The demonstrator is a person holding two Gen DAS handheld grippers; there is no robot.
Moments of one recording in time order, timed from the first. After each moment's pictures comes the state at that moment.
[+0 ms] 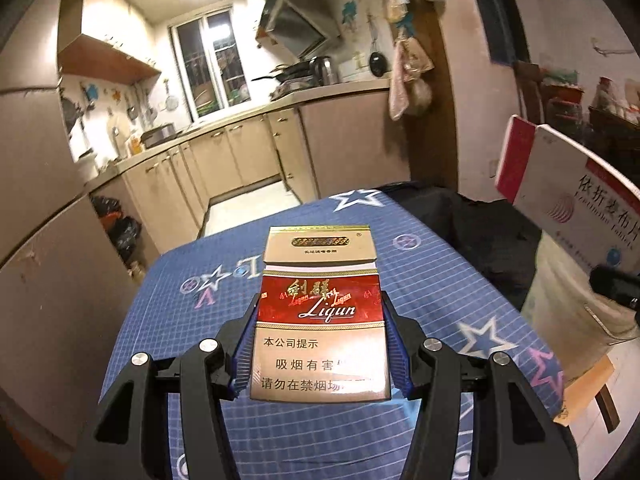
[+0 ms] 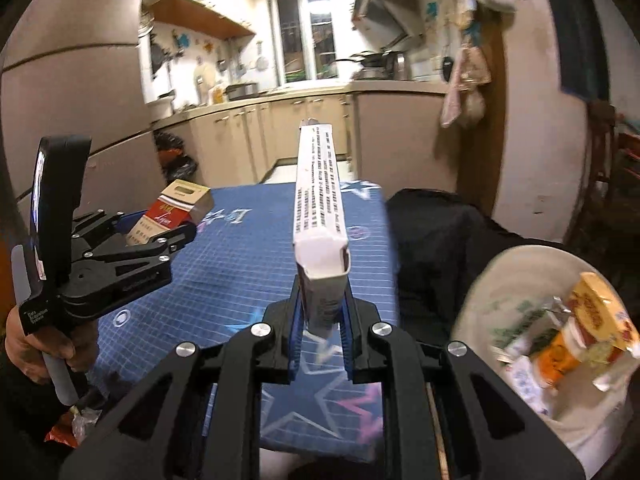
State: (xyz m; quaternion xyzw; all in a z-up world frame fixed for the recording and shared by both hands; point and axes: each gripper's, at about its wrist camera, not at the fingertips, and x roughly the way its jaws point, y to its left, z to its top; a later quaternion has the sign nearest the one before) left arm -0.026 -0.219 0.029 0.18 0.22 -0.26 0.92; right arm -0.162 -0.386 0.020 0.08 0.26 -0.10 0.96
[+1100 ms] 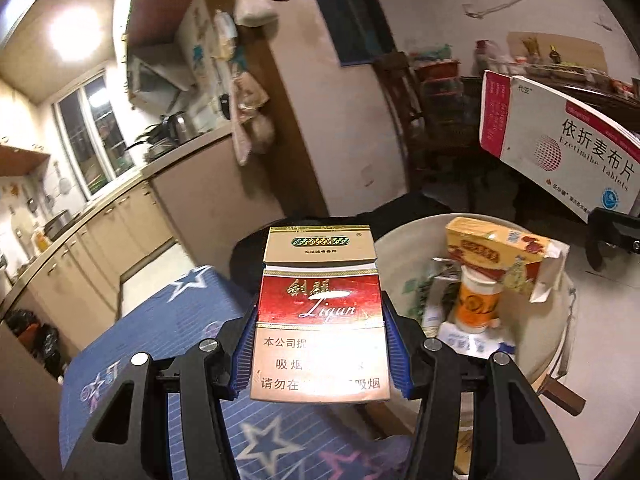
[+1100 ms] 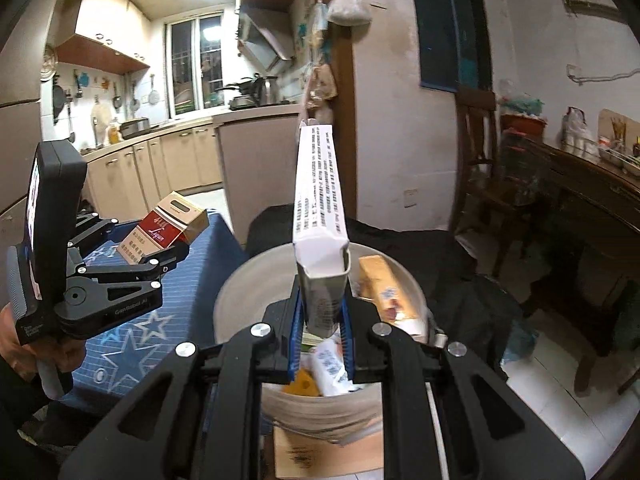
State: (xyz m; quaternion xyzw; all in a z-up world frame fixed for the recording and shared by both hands) left arm -0.147 -0.434 0.029 0.27 0.16 -0.44 0.84; right arm -0.292 -0.525 0.030 0.10 0.23 -0.28 0.93
